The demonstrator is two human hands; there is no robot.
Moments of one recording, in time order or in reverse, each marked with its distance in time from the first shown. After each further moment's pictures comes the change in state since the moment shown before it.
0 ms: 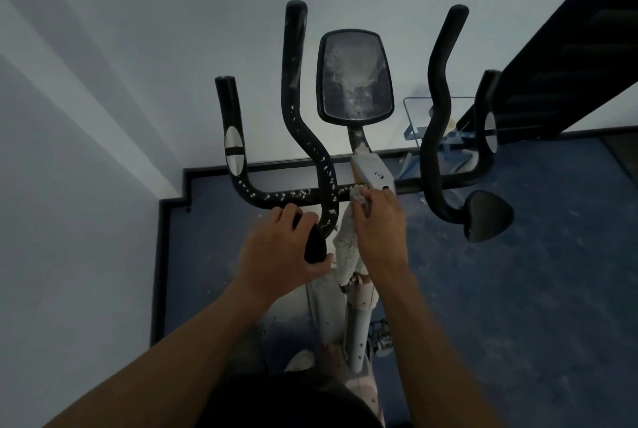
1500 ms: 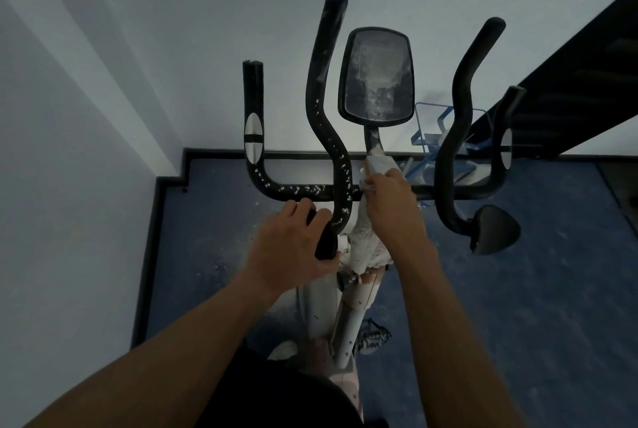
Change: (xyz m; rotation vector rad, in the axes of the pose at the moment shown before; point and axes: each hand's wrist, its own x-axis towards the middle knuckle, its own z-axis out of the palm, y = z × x) left_hand -0.001 -0.001 0.000 -0.036 0.012 0.003; right_hand 0.042 -0.022 -0.012 -0.378 -0.298 -0.093
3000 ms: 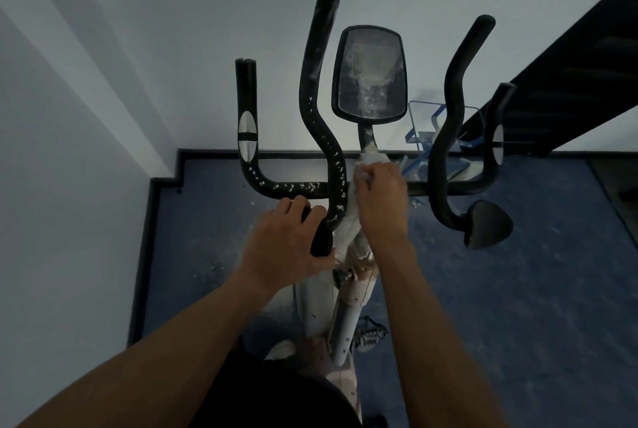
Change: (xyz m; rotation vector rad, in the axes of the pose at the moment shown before) left_hand -0.001 0.000 0.002 0.017 -0.011 -0.004; right_hand -0.001 -0.011 0.011 0.289 0.225 0.101
